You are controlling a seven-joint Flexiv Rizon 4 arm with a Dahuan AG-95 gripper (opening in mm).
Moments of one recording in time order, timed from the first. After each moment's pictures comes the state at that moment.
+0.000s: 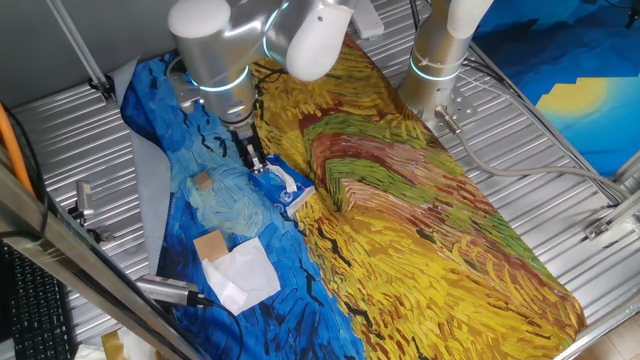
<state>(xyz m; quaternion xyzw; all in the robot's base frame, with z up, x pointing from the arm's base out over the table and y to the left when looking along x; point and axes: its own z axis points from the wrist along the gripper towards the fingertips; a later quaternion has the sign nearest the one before) 0.508 0.043 0.089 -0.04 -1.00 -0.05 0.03</state>
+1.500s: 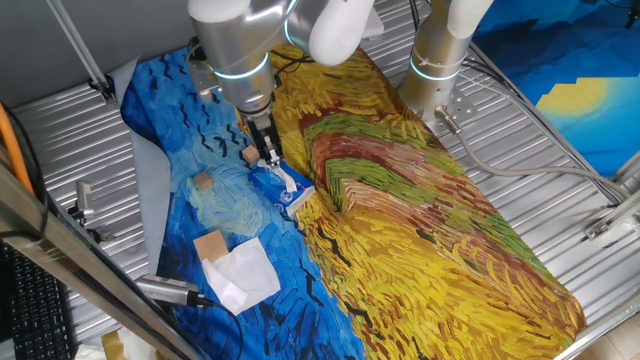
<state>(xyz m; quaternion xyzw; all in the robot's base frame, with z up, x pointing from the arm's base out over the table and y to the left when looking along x) 0.468 0.056 0.107 -0.05 -1.00 -0.05 0.04</state>
